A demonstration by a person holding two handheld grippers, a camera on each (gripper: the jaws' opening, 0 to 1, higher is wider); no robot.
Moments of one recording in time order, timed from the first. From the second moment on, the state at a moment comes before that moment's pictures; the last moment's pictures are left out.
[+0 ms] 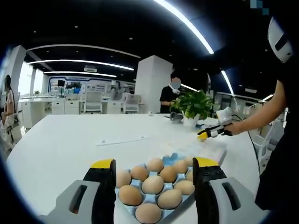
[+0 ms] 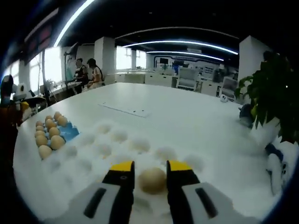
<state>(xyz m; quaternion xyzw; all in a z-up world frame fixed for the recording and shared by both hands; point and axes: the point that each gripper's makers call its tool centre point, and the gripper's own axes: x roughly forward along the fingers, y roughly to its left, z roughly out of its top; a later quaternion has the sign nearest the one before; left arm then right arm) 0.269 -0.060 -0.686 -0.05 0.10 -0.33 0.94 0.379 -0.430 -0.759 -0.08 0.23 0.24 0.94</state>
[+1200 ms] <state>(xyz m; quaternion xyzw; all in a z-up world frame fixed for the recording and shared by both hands) 0.268 -0.055 -0.682 -0.05 0.09 -0.32 0.94 0.373 -0.406 -0.722 -0.14 0.25 0.35 0.89</state>
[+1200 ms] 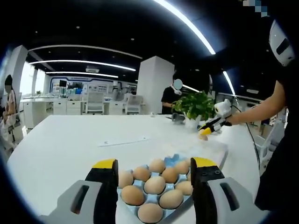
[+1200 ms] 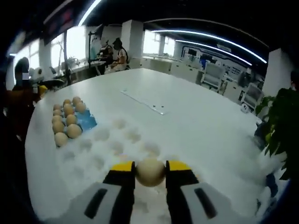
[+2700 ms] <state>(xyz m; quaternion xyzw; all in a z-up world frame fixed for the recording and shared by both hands) 0.268 -0.039 -0.684 -0.05 0.09 -0.30 0.95 0.359 -0.199 -0.726 -0.11 0.22 0.54 0.81</state>
